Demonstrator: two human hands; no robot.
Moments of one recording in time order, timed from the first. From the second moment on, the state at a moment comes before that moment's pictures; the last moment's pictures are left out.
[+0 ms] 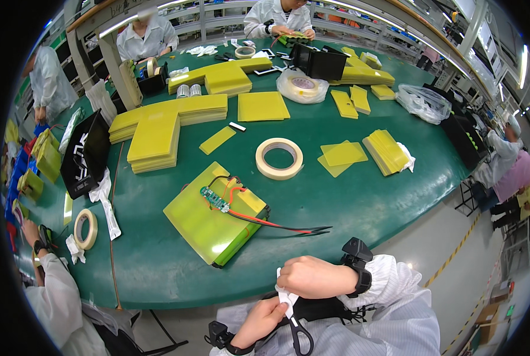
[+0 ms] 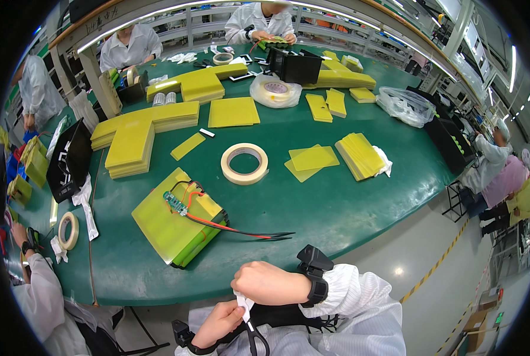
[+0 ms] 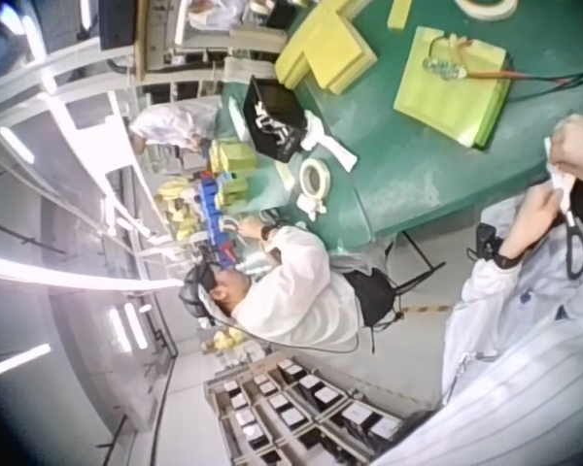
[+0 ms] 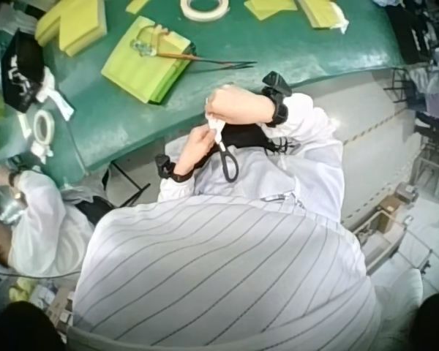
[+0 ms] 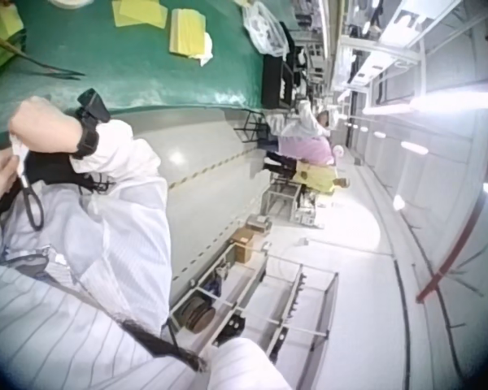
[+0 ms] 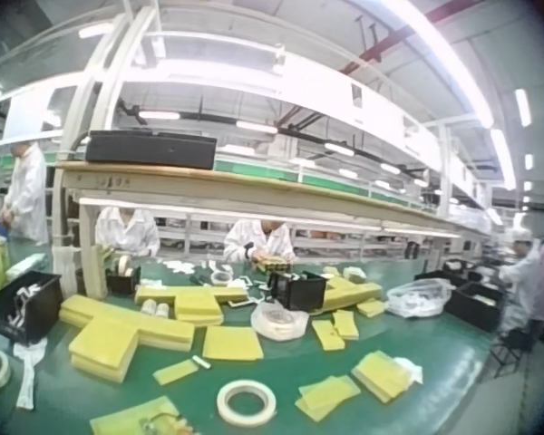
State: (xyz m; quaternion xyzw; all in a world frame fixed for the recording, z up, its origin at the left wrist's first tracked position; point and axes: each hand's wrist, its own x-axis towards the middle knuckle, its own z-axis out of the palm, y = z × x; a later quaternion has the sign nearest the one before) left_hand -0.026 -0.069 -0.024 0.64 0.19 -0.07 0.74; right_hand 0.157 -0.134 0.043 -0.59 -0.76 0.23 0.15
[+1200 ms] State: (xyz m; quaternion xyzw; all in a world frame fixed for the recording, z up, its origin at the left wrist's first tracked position) left_hand -0.035 -0.071 -0.040 0.08 -0.05 0.01 1.00; right_hand 0.178 -0.139 0.059 -0.67 -0.53 0.22 0.48
